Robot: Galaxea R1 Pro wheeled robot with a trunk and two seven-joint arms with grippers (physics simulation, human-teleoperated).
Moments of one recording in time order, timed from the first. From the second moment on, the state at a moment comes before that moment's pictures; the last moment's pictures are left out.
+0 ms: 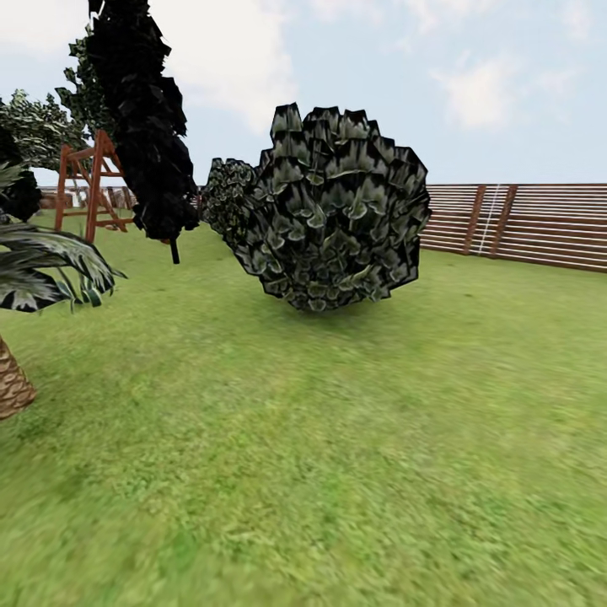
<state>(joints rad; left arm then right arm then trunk) 0.01 0.00 0.00 -0.02 0.00 0.01 0.00 -0.07 -0.03 0.00 0.01 0.01 0.00 0.00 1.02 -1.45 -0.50</state>
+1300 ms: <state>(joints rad) 0.01 0.00 0.00 -0.02 0.00 0.01 0.00 -0.07 -0.03 0.00 0.01 0.01 0.00 0.00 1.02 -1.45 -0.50</state>
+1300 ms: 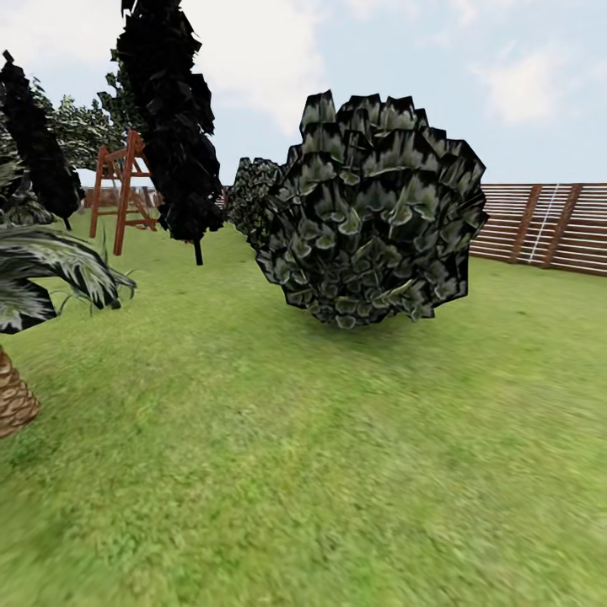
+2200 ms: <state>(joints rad) 0.01 0.00 0.00 -0.02 0.00 0.01 0.00 -0.07 -0.03 0.00 0.01 0.01 0.00 0.00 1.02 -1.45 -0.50</state>
